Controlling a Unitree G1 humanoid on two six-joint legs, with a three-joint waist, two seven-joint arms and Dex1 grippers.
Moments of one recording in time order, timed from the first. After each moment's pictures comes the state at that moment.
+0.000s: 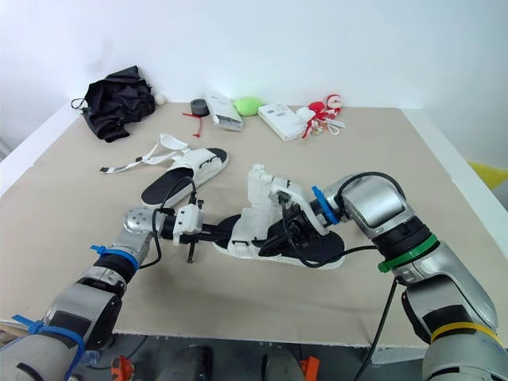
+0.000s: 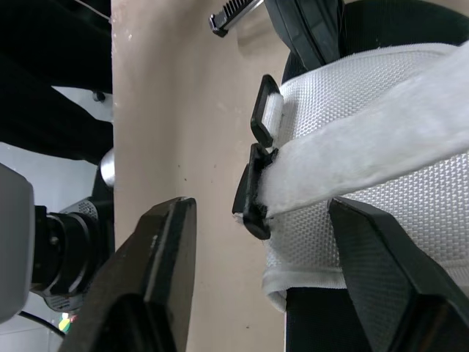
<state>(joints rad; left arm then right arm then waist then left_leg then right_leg) -0.78 0.29 -0.18 1.04 -0.10 -0.65 -1.43 -0.91 -0.76 0.51 0.09 0.43 1.06 1.39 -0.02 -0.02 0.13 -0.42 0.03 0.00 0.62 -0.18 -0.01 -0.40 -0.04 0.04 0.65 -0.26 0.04</state>
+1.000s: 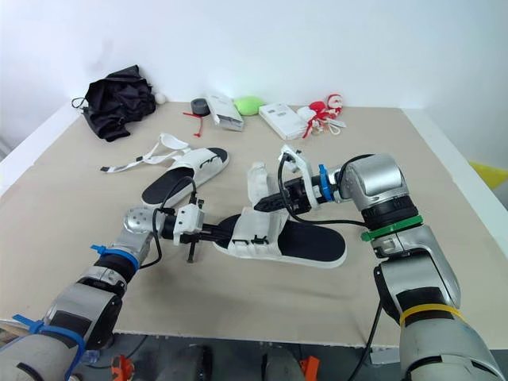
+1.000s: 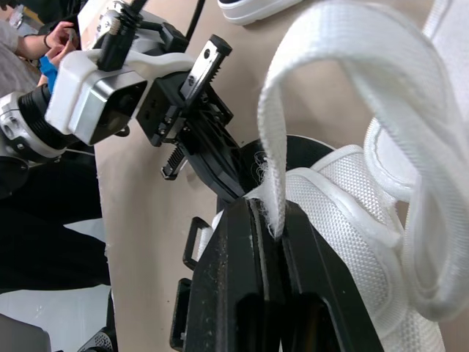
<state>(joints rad) -0.78 0.28 -0.18 1.04 -0.10 -0.65 -1.42 -1.03 -0.62 0.30 0.38 0.47 1.19 1.23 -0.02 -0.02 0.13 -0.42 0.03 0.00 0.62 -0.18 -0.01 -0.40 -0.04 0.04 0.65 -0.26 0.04</state>
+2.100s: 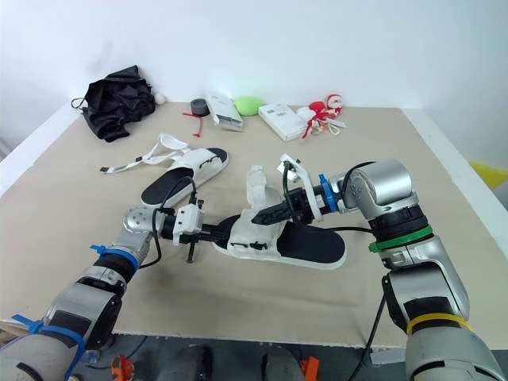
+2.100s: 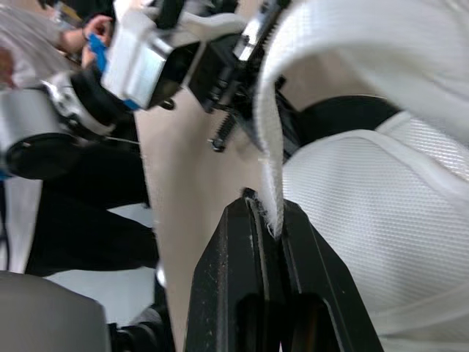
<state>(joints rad) -0.78 0.29 -0.18 1.04 -0.10 -0.65 -1.43 -0.95 -0.64 0.27 0.21 0.59 1.38 1.21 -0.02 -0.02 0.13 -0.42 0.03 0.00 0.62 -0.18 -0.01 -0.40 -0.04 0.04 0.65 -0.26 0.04</state>
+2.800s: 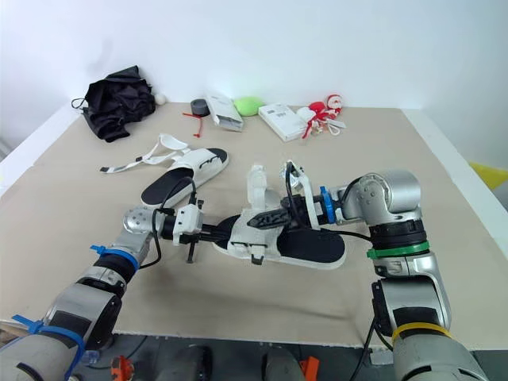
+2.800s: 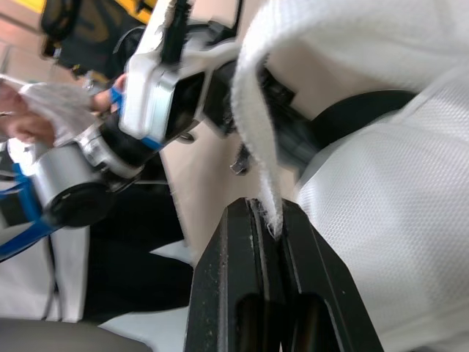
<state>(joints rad) -0.78 0.29 -0.18 1.04 -0.10 -0.65 -1.42 -0.86 -0.55 0.04 0.16 0.73 1.61 0.97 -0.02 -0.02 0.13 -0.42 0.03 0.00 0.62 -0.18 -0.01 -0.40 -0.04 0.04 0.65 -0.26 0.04</state>
